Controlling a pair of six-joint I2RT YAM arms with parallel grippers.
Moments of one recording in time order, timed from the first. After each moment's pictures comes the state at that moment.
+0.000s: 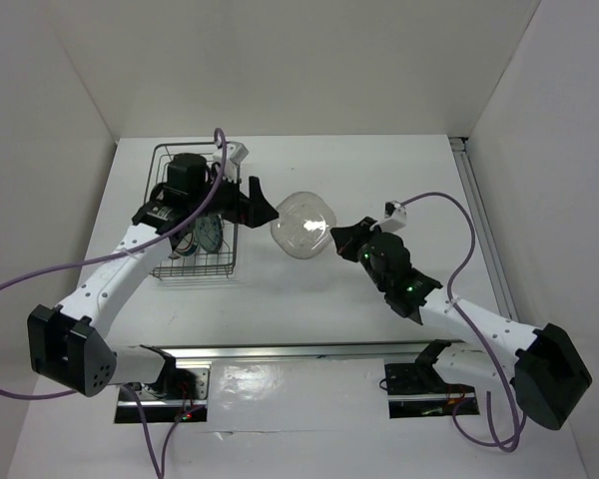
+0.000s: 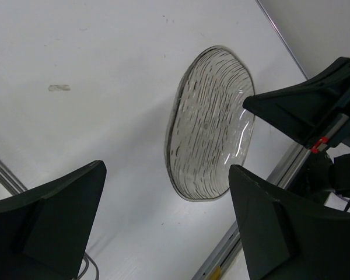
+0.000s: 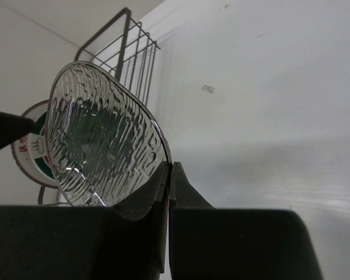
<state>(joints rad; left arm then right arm) -0.34 1.30 1.17 -0.33 0.49 -0.24 0.70 1.07 0.52 0.31 0.36 0.86</state>
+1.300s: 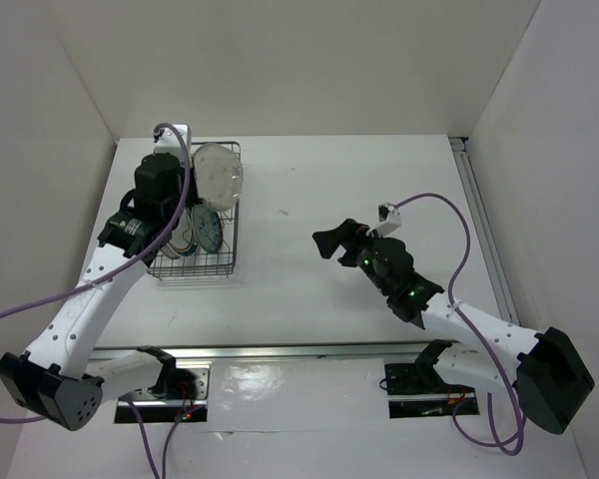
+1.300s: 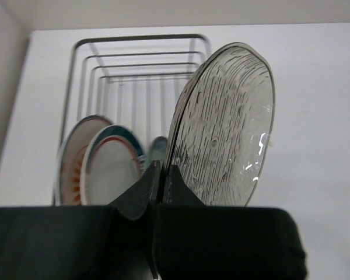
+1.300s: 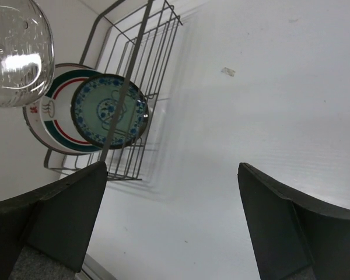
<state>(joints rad) -0.35 1.14 1.24 -0.45 -0.33 -0.13 0.70 1.00 0.48 0.36 0.22 0.77</state>
